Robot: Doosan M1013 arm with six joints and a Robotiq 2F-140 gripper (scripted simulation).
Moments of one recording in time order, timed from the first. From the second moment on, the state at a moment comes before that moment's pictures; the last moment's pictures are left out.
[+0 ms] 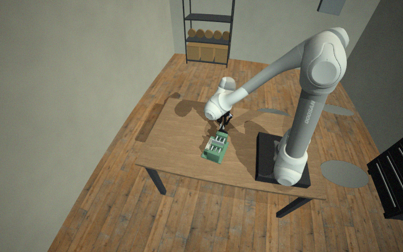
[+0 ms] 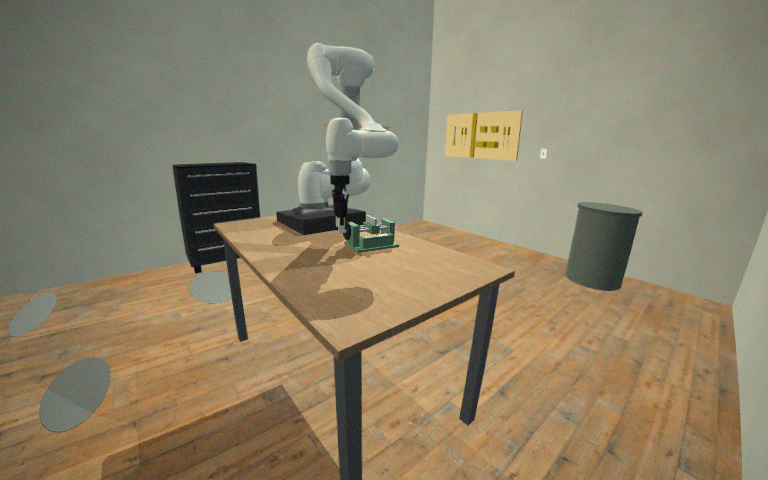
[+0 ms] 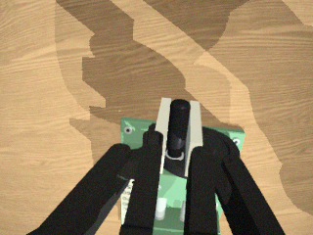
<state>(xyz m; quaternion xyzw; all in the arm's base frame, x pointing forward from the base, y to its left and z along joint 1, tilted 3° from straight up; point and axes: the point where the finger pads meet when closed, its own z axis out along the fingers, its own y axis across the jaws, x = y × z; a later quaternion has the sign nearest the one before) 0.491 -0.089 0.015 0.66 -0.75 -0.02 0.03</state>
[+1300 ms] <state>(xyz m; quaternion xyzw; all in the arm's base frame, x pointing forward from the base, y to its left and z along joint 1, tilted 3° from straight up) 0.463 -0.086 0.024 0.66 -0.75 -0.02 0.02</state>
